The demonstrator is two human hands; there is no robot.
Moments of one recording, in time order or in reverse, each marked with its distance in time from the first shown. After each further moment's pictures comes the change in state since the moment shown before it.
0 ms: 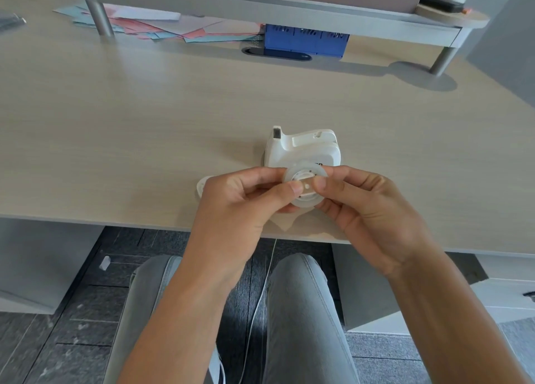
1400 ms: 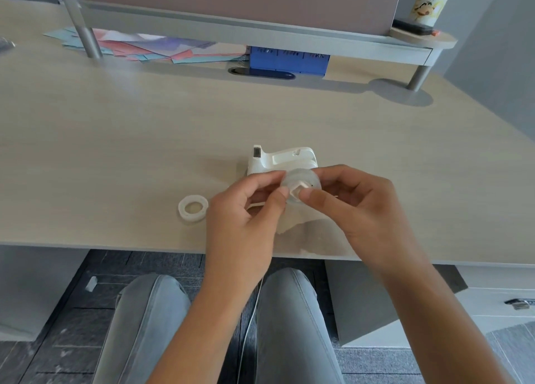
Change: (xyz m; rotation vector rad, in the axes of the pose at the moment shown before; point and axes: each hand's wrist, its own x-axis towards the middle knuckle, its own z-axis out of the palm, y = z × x) left_hand 0.011 -0.015 0.029 0.324 0.177 0.264; right_hand -0.004 -0.016 -0.014 -0.491 0.162 -0.301
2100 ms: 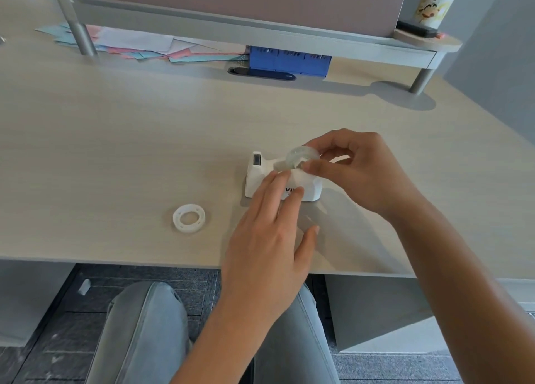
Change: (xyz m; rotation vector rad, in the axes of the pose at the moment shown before) left_hand -0.003 -0.026 0.019 0.885 -0.189 0.379; right_hand 0.085 0.001 -0.021 -0.462 -0.122 -0.144
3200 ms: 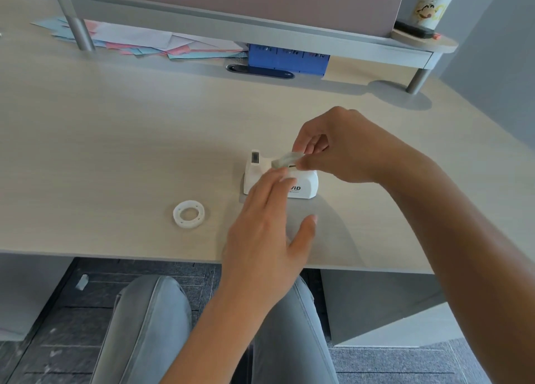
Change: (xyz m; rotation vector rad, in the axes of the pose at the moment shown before) left_hand 0.007 0.007 -0.012 -0.238 0.020 -0.081; right_hand 0.029 -0.046 -0.013 -0.477 -0.275 0.004
